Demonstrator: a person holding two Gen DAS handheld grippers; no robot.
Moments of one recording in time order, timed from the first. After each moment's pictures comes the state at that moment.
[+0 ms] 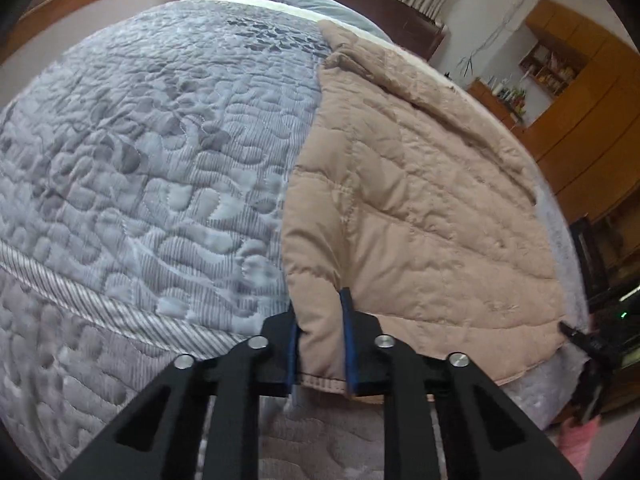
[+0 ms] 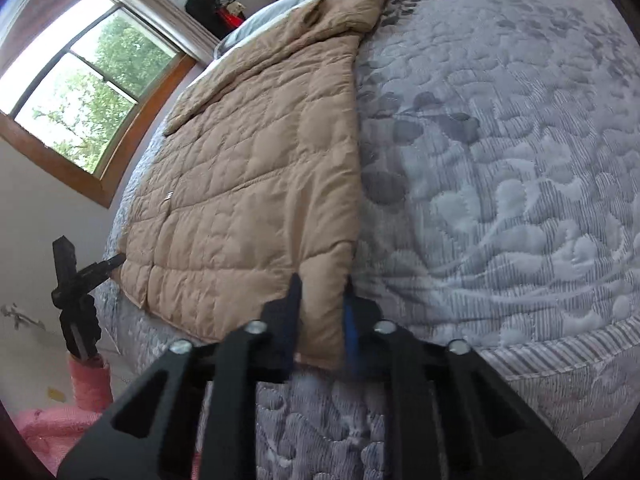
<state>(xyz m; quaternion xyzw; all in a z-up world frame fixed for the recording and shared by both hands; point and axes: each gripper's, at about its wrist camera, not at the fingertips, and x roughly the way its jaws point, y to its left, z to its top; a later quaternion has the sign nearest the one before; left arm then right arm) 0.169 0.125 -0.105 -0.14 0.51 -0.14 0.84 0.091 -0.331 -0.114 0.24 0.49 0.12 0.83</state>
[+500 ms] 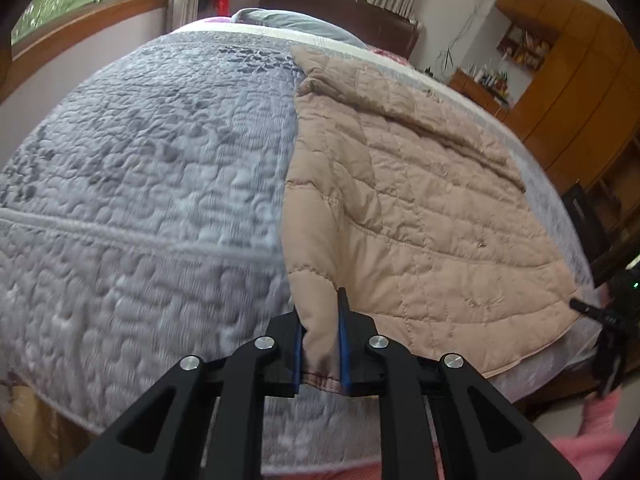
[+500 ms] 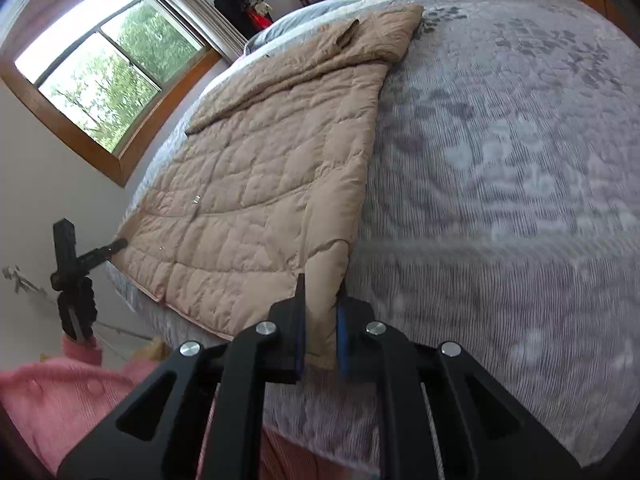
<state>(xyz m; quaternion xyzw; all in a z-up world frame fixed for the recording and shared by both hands) 0.094 0.132 -0.077 -0.07 0.49 -0.15 0.86 0.024 -0.314 -0.091 0.20 0.49 0.13 0.84</state>
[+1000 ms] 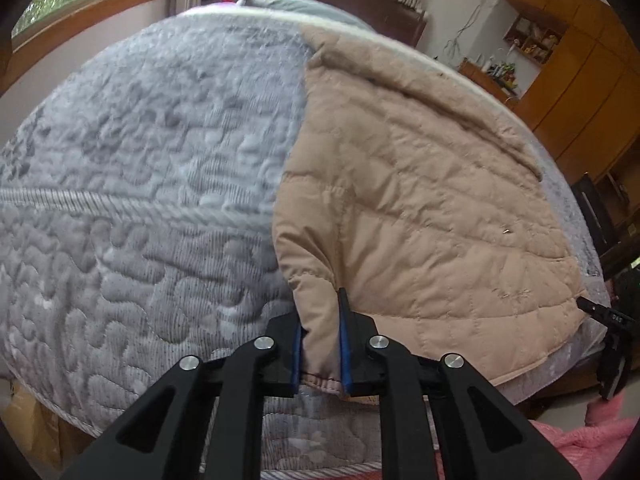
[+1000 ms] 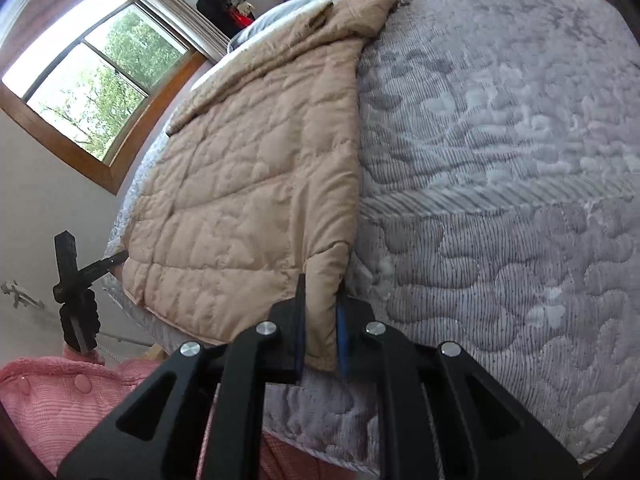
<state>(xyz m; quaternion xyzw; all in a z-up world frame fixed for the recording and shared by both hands) 0.099 0.132 -0.097 -0.07 0.49 -0.15 0.85 0.026 -0.333 -0.106 0.24 0.48 0.13 0.84</state>
